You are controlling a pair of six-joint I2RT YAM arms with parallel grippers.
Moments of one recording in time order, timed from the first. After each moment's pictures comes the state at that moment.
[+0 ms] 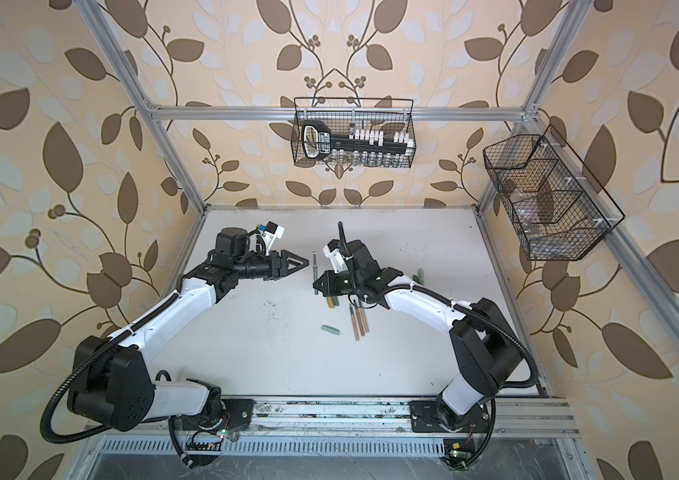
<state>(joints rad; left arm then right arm) -0.24 1.34 0.96 -0.15 0.89 -0.59 0.68 1.60 1.09 -0.10 -0.41 0.59</state>
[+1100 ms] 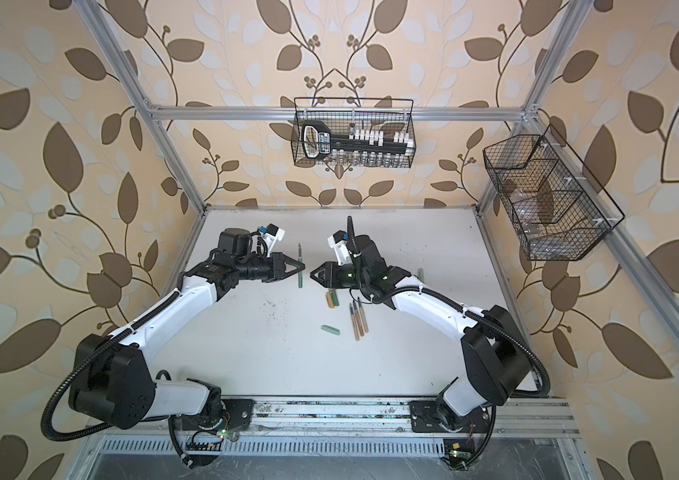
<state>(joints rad) -0.25 1.35 0.99 -0.31 0.77 -0.50 0.63 1.55 1.10 -0.13 -0.39 0.65</state>
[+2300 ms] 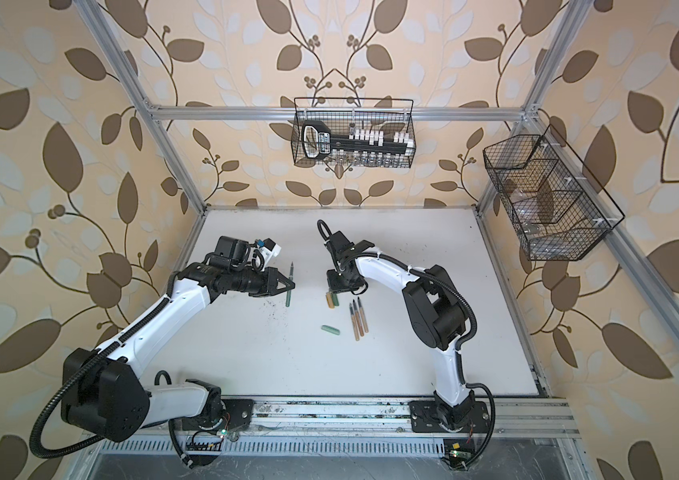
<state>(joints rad) -0.25 1.29 1.00 -0.64 0.69 -0.34 0.61 2.04 1.58 -0.78 -0.09 0.39</state>
